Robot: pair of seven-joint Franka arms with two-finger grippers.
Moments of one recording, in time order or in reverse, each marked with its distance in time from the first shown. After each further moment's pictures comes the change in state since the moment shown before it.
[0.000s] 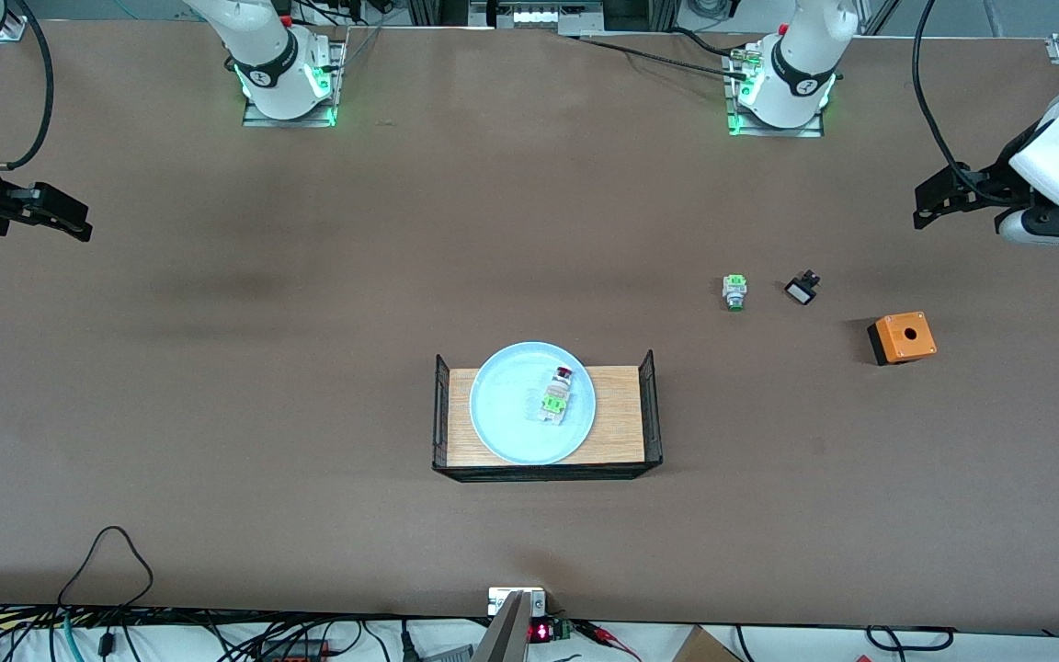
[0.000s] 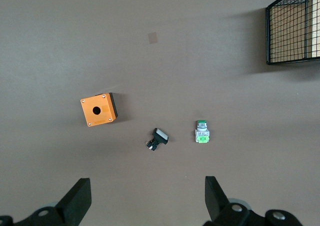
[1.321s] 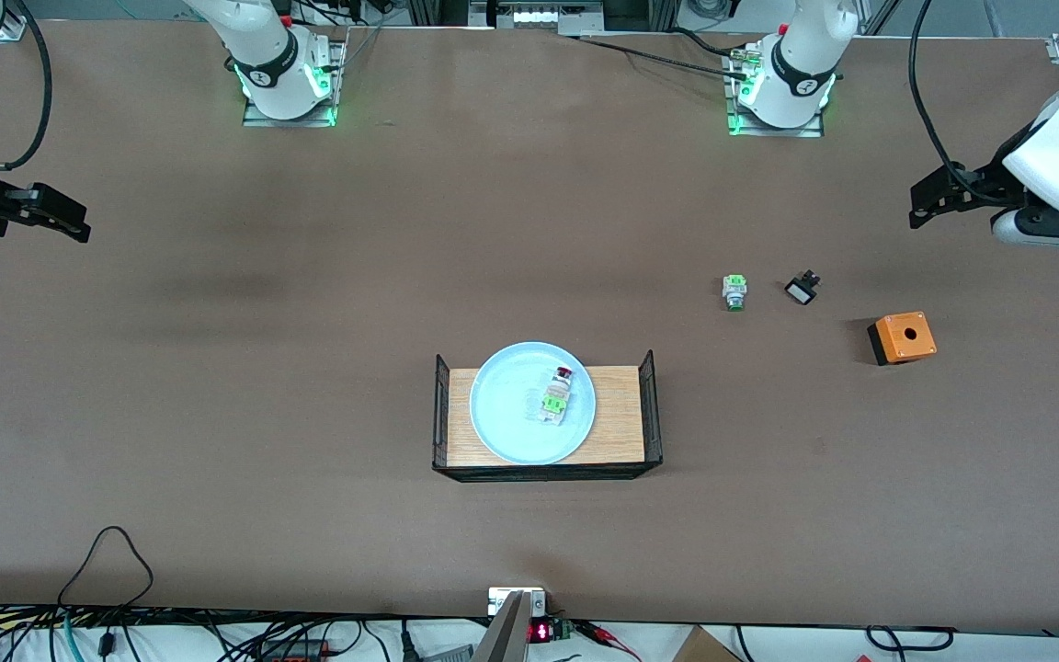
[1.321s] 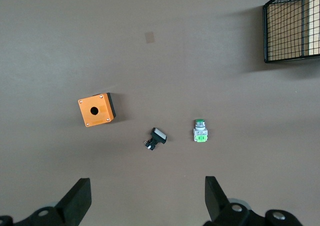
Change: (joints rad) left arm -0.006 0.009 -0.012 0.008 -0.001 -0.006 0.000; right arm 0.000 0.000 -0.002 0.000 0.000 0.005 0.000
